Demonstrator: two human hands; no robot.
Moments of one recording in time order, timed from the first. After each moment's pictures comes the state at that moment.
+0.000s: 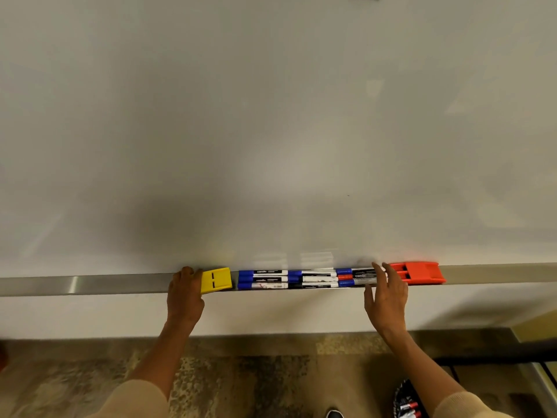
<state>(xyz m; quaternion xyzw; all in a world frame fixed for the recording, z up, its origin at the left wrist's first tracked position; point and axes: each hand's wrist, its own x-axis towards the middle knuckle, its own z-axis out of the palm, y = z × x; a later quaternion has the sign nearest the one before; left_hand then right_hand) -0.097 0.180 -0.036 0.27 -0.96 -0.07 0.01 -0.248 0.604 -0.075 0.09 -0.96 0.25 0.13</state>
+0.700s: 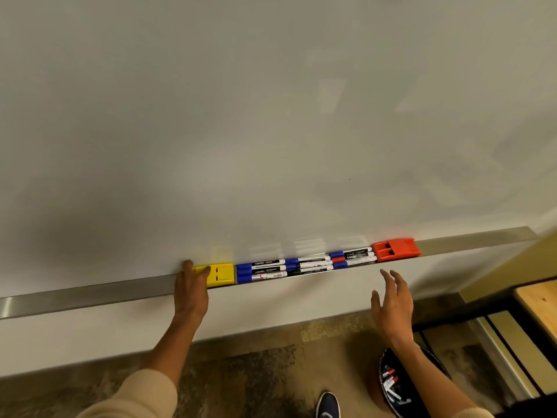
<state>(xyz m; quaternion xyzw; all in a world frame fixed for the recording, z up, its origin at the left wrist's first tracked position) -0.107 0.168 -0.047 0.23 -0.96 -0.16 0.03 -0.159 0.603 -0.058 -0.05 -0.97 0.22 0.10</state>
